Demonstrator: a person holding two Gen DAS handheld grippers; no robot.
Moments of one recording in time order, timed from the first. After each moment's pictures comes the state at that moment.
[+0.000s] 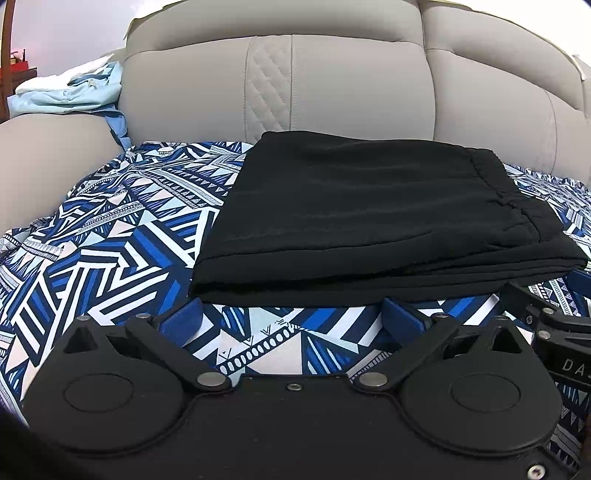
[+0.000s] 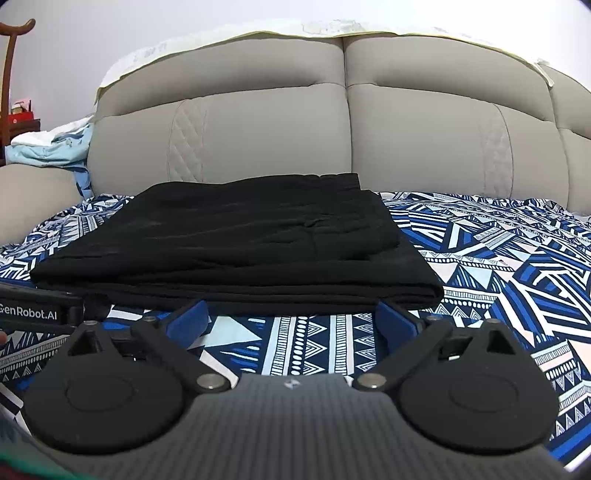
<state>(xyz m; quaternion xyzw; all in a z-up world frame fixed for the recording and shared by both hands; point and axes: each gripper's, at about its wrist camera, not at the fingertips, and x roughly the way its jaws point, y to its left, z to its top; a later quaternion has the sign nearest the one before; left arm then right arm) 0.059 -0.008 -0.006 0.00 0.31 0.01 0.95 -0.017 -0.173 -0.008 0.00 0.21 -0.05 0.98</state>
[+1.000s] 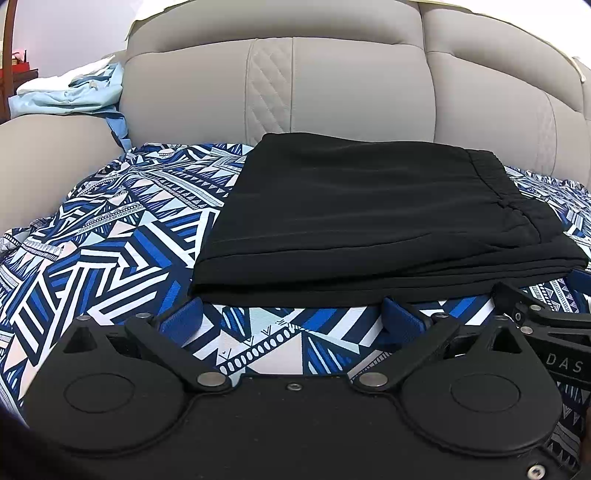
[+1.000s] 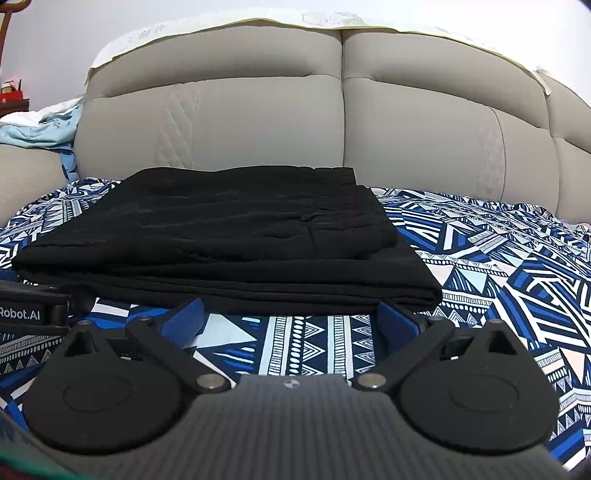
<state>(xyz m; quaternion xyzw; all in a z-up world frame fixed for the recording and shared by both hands) 0.058 -0.008 -0.009 0.00 0.30 0.01 0.95 -0.006 -0.168 -0.010 -0.02 0.23 -0.07 0.97</state>
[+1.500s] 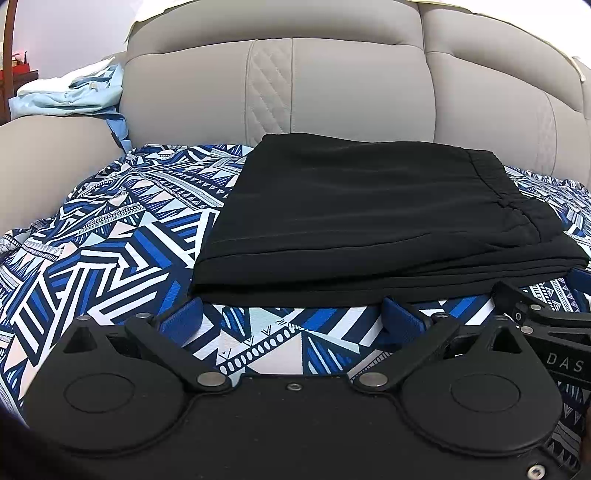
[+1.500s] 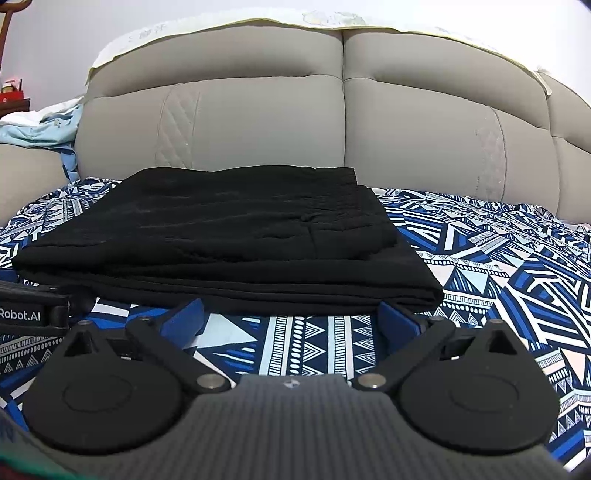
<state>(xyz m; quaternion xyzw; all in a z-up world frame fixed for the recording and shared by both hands) 0.058 -0.008 -0.009 0.00 0.30 0.01 0.95 -0.006 -0.169 -0.010 -0.02 0.23 -0.07 0.97</state>
